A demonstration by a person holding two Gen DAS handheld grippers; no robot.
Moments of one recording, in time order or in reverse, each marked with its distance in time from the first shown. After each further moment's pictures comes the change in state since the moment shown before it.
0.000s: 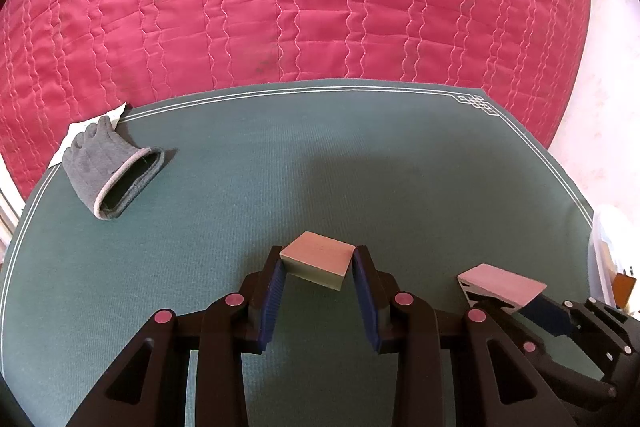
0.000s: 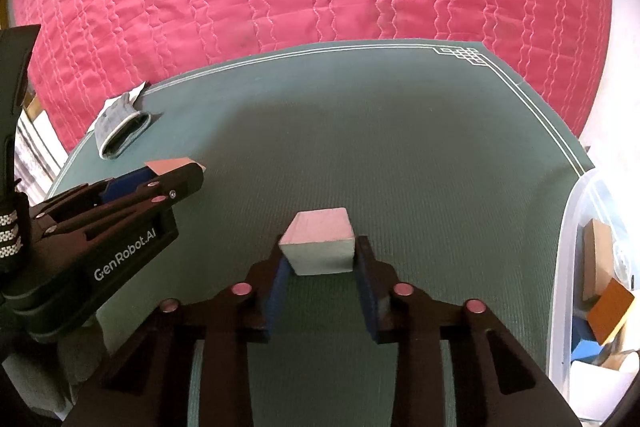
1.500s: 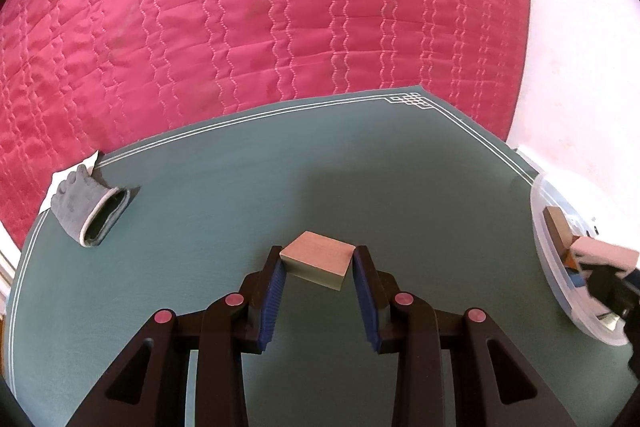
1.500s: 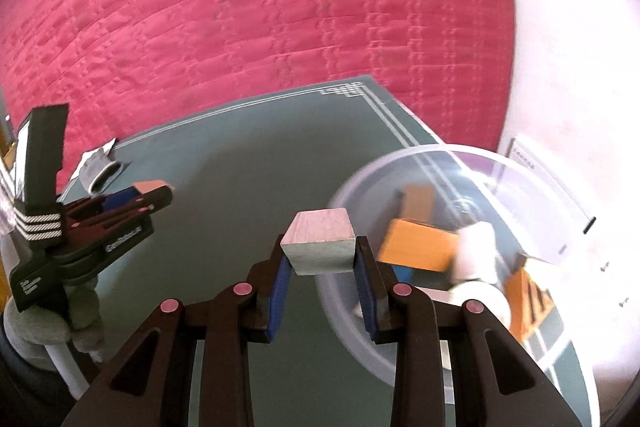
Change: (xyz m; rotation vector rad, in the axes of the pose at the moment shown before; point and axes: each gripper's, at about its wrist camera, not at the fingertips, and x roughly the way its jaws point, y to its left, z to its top) left arm -0.034 -0.055 -0.015 0.159 -0.076 -0.064; right arm -0.131 -0.090 -0.035 0.136 -0.152 -0.151
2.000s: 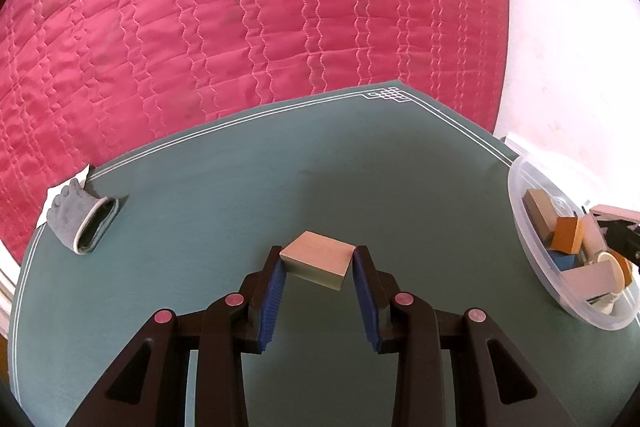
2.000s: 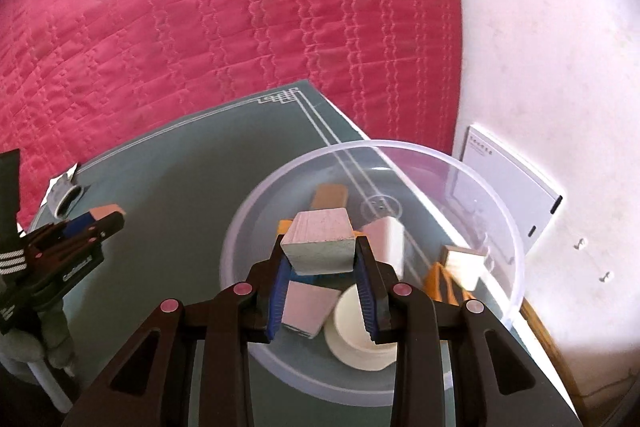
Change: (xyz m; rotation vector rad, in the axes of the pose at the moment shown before) left arm -0.005 -0.019 -0.005 0.062 -0.008 -0.016; right arm -0.007 -0.050 0.000 0.087 -0.012 -0.110
